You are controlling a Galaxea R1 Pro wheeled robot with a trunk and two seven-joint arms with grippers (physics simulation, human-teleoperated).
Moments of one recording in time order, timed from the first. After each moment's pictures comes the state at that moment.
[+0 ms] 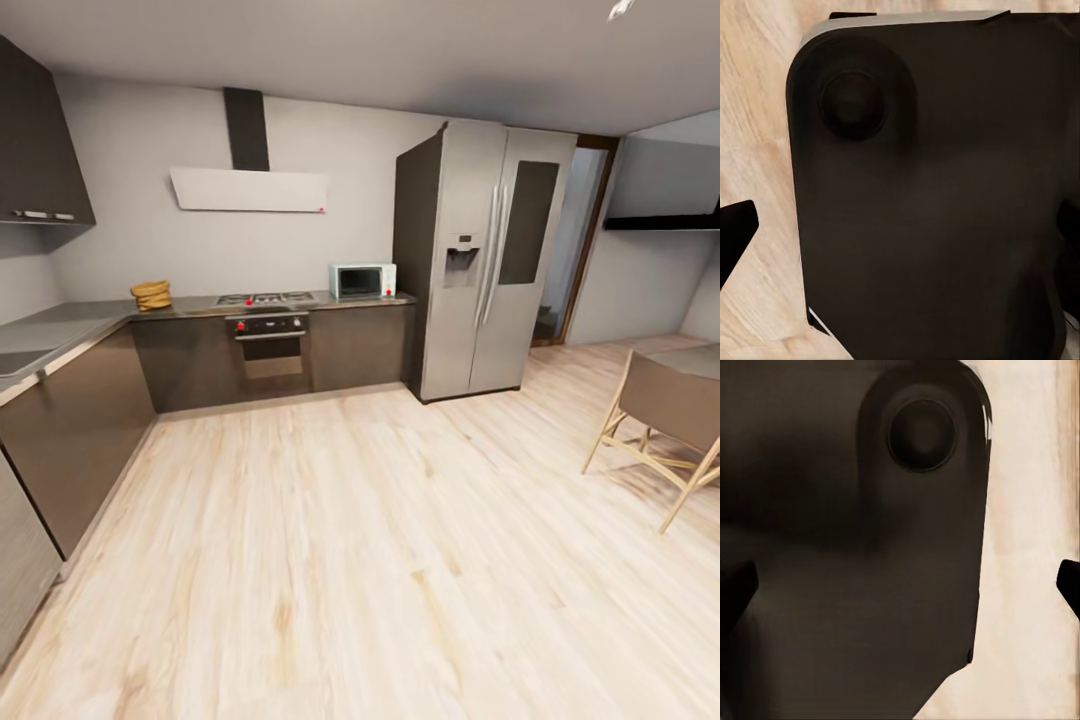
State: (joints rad) left arm 0.00 -0.03 0.00 -0.04 0.01 -0.03 0.00; right arm 0.00 0.00 0.00 0.00 -0.01 -0.03 0.00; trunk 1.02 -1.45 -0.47
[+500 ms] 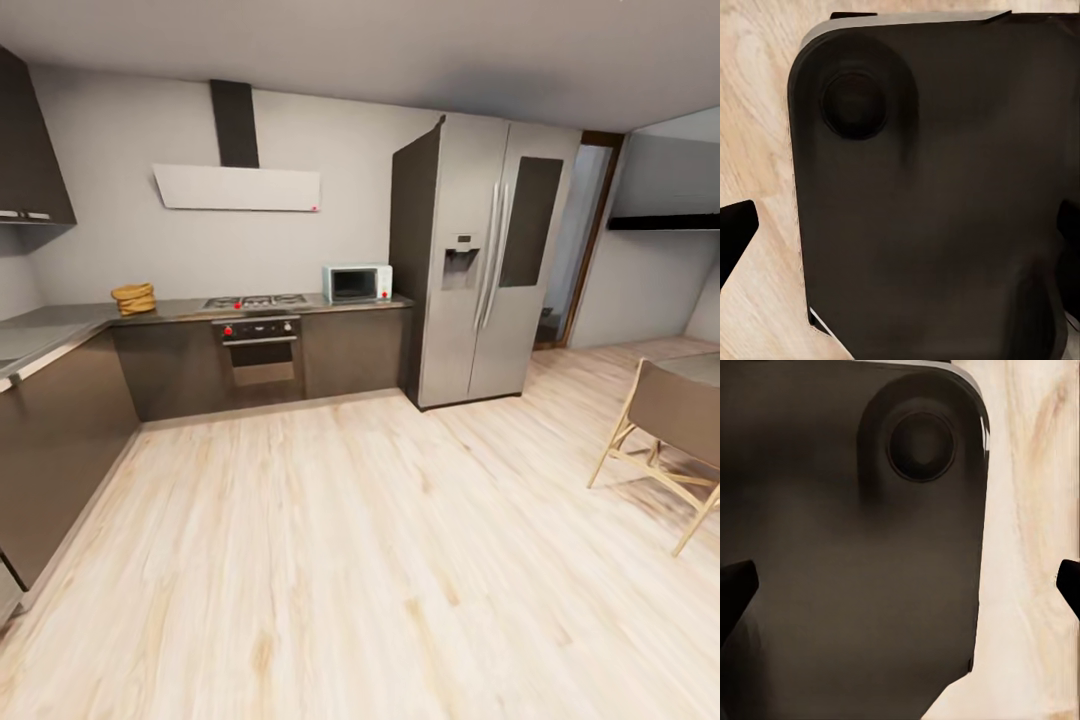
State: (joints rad) left arm 0.00 -0.03 0.00 -0.04 0.01 -0.03 0.00; right arm 0.00 0.00 0.00 0.00 -0.01 -0.05 0.00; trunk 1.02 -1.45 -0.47
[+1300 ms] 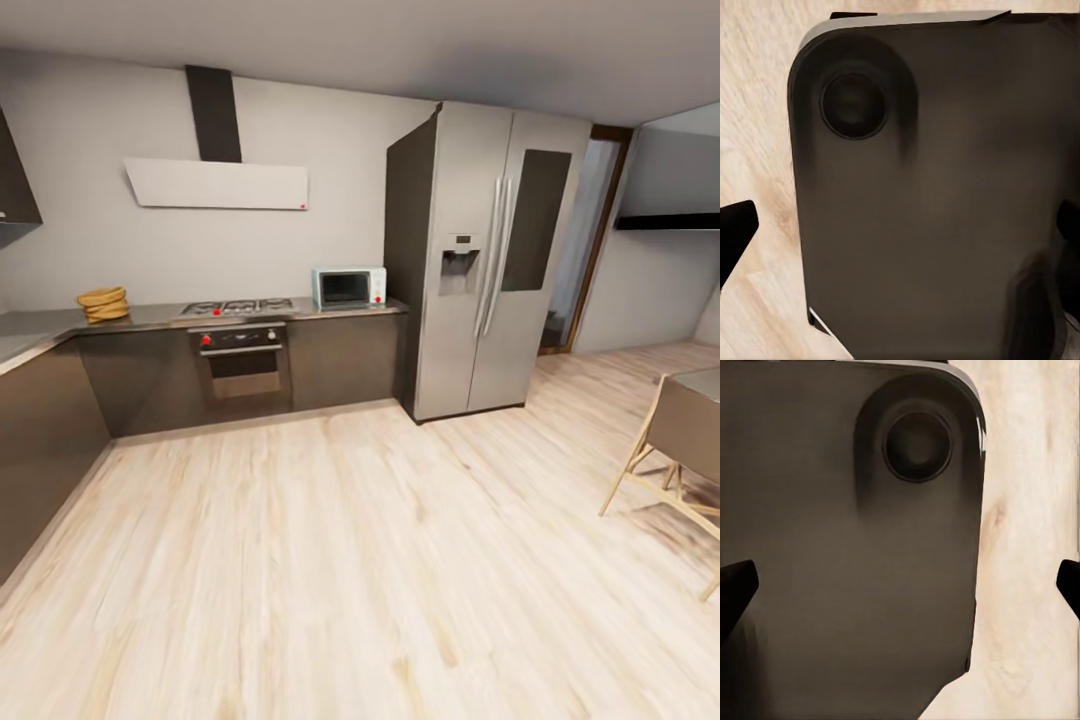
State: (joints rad) left arm 0.00 -0.02 0.00 -0.04 0.01 -0.03 -0.01; right arm 0.00 0.00 0.00 0.00 -0.01 -0.05 0.00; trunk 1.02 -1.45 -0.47
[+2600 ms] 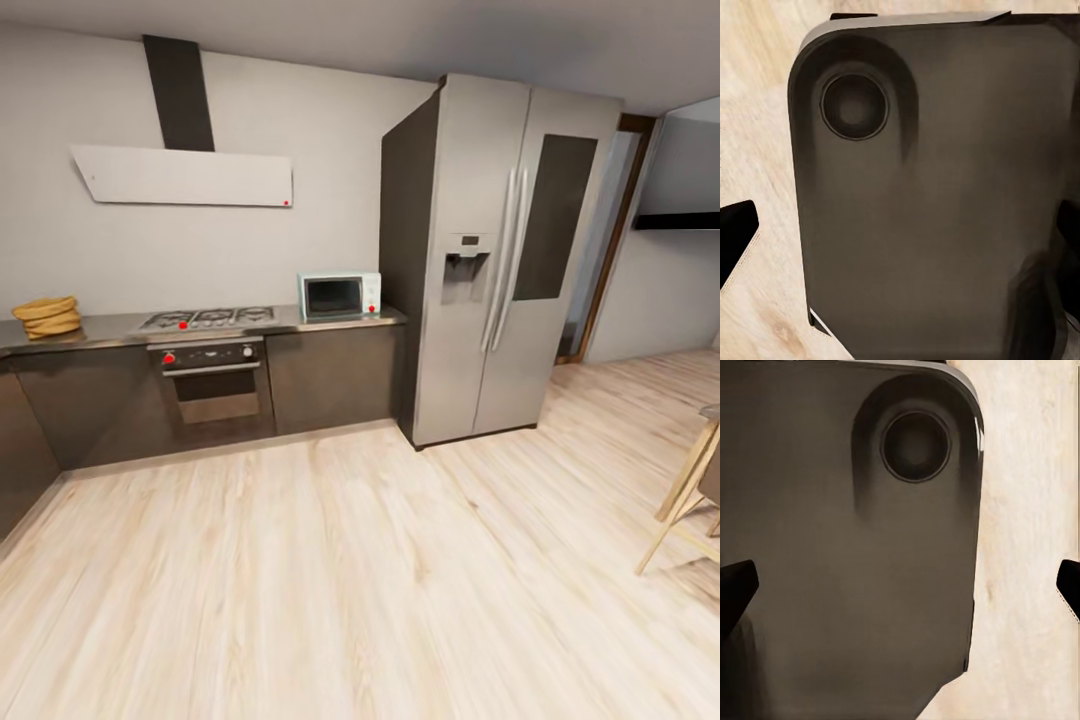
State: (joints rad) left arm 0.00 -0.02 0.00 -0.04 0.01 -0.03 -0.01; right arm 0.00 0.00 0.00 0.00 -0.01 -0.05 0.00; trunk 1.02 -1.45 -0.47
